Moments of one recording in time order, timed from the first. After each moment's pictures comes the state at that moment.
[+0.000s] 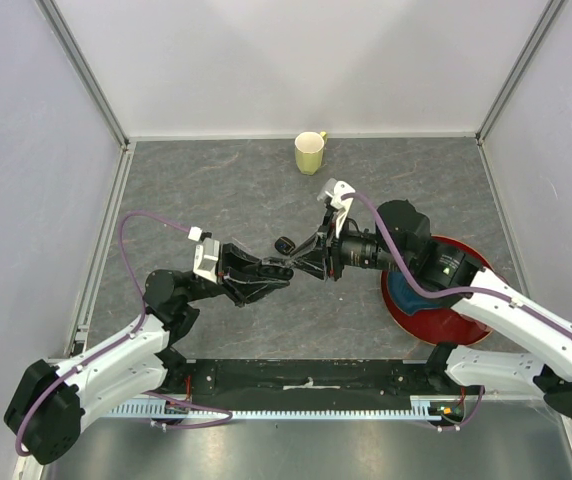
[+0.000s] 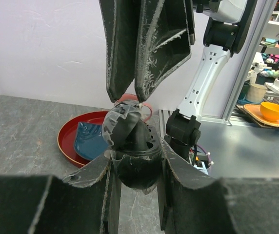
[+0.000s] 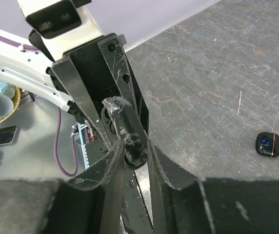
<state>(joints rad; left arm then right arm) -0.65 0.84 0.31 1.05 0.78 -0.48 0.95 1.06 1.16 -0.29 -0.34 0.27</state>
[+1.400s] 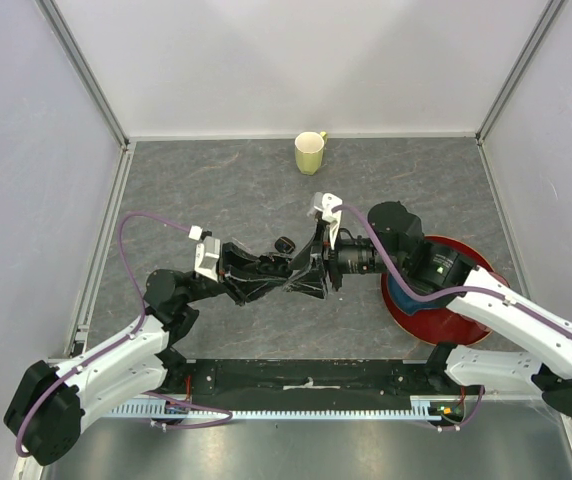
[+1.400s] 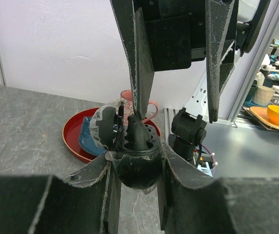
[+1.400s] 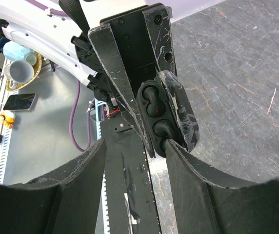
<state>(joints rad) -0.65 0.83 0.30 1.03 0.74 -0.47 0.95 1.07 1.14 -0.31 -0.50 0.21</state>
